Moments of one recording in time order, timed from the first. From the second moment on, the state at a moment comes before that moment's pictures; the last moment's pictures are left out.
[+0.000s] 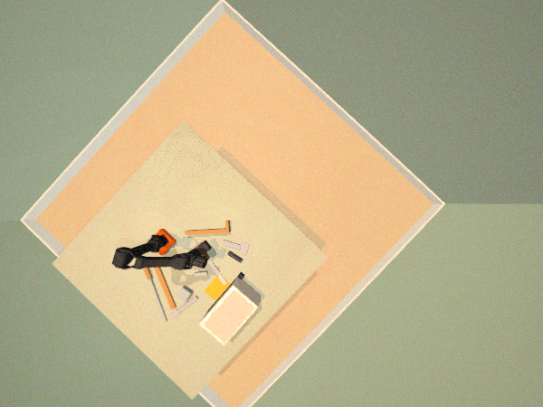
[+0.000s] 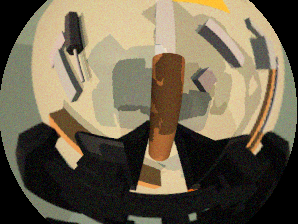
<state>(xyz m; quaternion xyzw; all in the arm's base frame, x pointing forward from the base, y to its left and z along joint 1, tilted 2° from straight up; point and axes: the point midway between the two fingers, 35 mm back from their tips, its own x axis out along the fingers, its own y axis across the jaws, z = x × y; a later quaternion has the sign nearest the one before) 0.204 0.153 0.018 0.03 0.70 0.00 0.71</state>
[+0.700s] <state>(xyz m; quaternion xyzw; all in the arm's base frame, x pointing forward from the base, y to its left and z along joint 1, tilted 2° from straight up) 0.216 0.153 0.018 0.03 0.70 0.00 0.71</state>
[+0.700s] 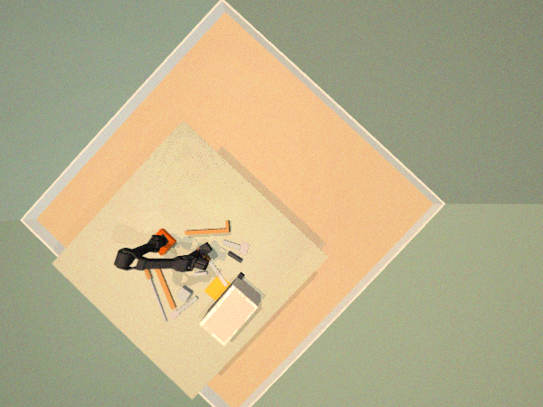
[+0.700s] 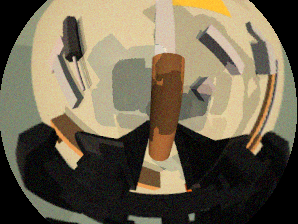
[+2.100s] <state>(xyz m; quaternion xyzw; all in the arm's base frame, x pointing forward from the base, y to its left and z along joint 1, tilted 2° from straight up) 0.273 0.151 0.021 0.03 0.70 0.00 0.71</state>
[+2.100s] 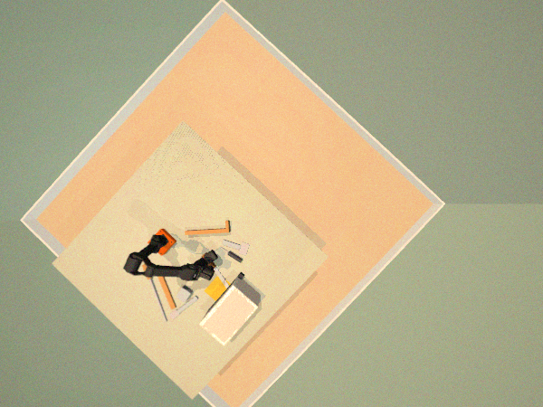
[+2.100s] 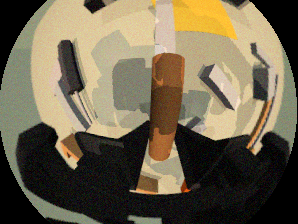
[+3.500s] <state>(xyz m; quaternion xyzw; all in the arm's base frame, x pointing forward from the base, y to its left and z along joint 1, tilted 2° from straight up) 0.322 0.150 0.023 0.03 0.70 0.00 0.72</state>
